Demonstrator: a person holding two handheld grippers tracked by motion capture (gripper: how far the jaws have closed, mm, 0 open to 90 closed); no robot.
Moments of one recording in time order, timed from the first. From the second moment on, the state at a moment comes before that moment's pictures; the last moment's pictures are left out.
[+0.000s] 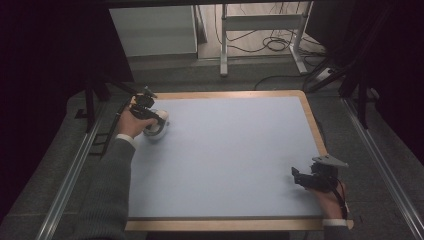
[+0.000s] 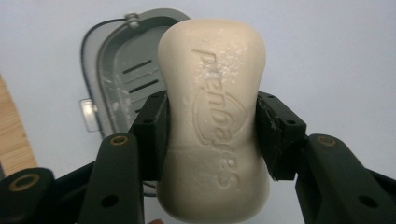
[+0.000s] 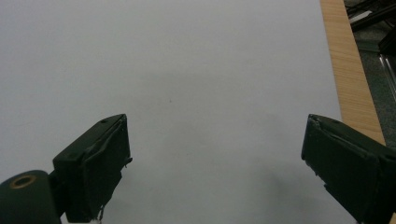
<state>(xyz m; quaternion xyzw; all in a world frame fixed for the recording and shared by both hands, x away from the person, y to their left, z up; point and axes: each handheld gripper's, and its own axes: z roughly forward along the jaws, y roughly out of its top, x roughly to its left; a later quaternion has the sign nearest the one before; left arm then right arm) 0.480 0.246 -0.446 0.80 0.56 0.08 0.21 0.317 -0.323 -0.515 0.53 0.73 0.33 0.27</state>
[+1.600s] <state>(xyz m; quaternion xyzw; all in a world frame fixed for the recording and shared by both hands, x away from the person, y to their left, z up) 0.405 0.219 -0.454 0.83 0.47 0.10 0.30 0.315 -0.322 -0.515 0.53 0.73 0.33 0.28</state>
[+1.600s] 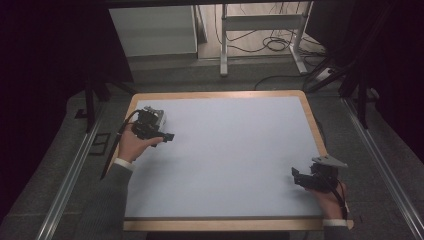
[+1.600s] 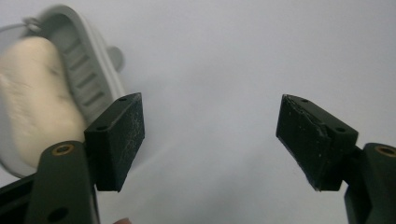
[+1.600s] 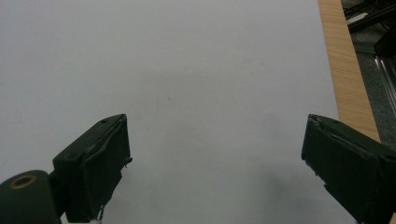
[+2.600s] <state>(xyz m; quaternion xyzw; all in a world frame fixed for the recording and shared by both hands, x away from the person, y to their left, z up) 0.324 0.217 -0.520 0.80 0.48 0.11 0.33 0.315 -0.321 -0.515 0.53 0.73 0.33 0.28</state>
